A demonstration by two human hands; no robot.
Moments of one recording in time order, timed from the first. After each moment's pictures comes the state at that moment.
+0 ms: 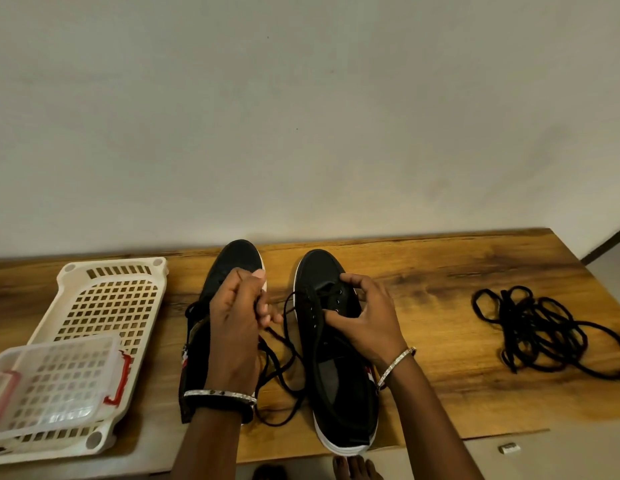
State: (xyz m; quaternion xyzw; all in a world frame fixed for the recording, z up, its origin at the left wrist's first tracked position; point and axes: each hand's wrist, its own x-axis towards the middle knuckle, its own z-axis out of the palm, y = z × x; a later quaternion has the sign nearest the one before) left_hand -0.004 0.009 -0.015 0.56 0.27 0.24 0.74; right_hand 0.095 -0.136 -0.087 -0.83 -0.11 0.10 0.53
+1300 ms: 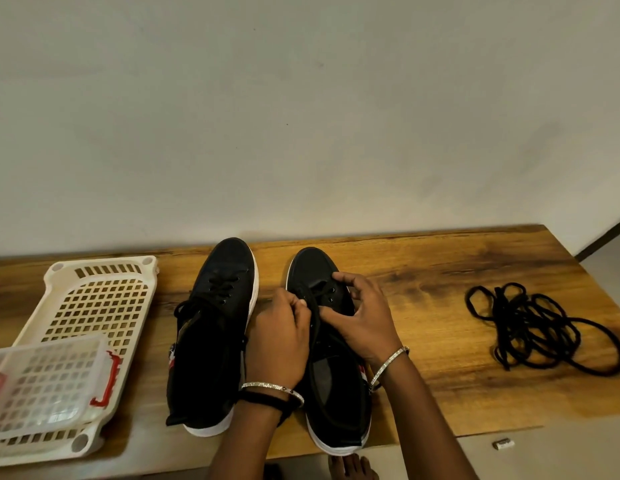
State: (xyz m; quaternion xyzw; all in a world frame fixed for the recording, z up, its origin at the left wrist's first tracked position) left_hand 0.015 -0.024 -0.057 0.89 0.28 0.12 0.33; right_hand 0.098 -0.137 -0.094 -0.82 -0.11 0.10 0.56
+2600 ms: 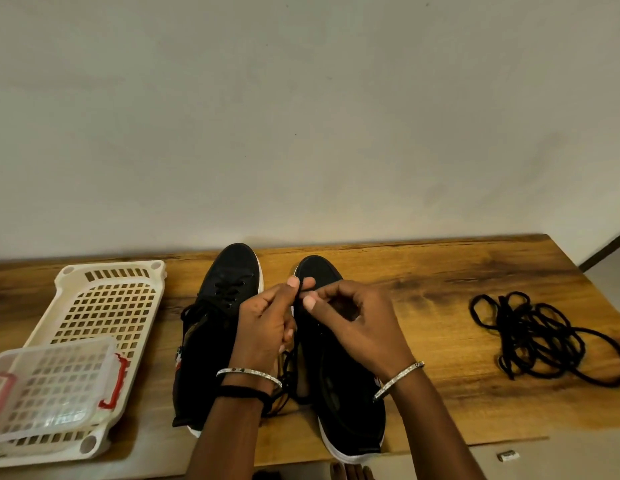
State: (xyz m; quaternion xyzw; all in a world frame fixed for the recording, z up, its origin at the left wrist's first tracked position) left_hand 0.013 -0.004 -0.032 0.58 0.26 0.14 0.76; right_hand 0.075 -0.137 -0.032 -0.78 -0.23 0.11 0.57
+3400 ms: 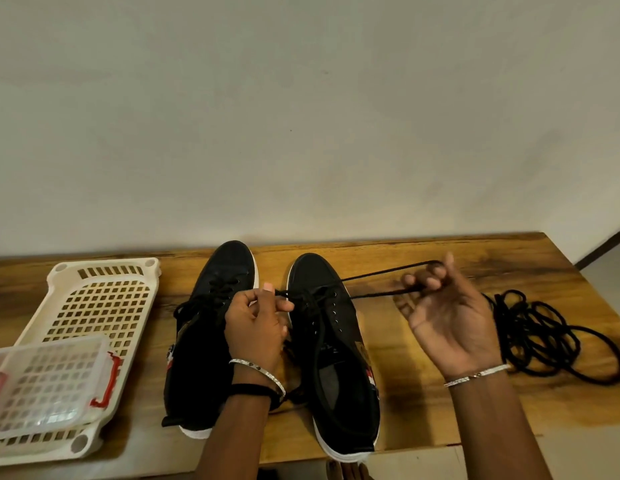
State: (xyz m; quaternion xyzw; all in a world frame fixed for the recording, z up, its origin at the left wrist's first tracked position) left_hand 0.022 -0.012 -0.050 0.56 0.38 0.26 0.69; right_hand 0.116 -0.214 -0.024 -0.36 0.04 0.21 0.91
